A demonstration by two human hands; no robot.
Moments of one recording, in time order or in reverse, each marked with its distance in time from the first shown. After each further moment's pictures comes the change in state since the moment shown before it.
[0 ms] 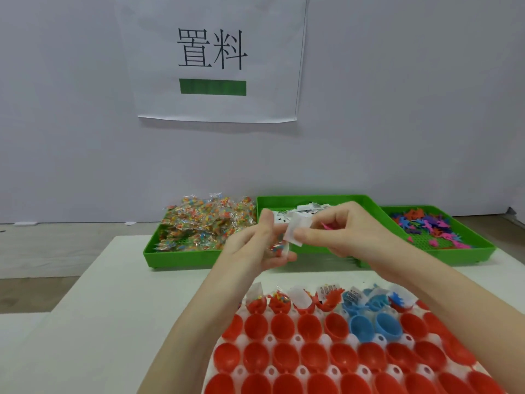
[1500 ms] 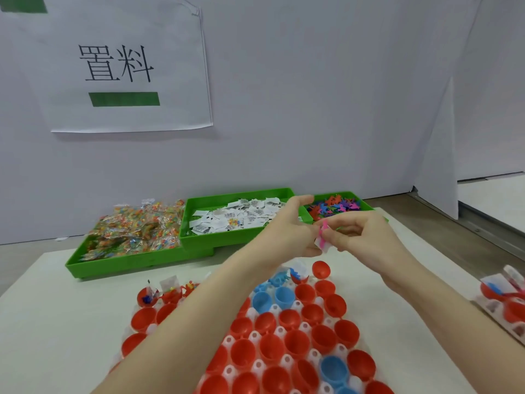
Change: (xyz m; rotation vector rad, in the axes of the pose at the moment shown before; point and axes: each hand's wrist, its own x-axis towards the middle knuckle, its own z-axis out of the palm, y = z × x) left_hand 0.021 0.010 0.152 0.211 -0.386 -0.116; right_hand -0.103 0.038 -0.089 -0.045 0.470 0.163
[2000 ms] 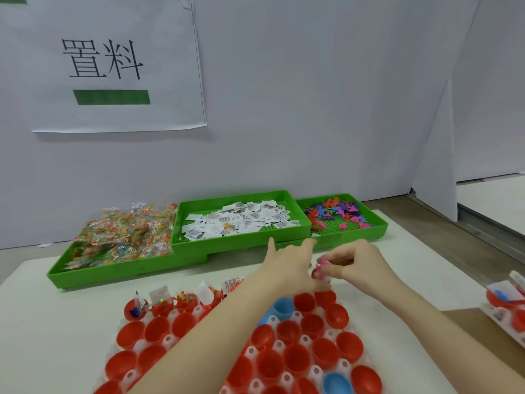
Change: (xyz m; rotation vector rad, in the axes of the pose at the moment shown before) left_hand 0.048 -0.066 0.003 1.056 -0.121 0.043; right_hand 0.017 0.059 0.006 -0.242 -0.080 0.110
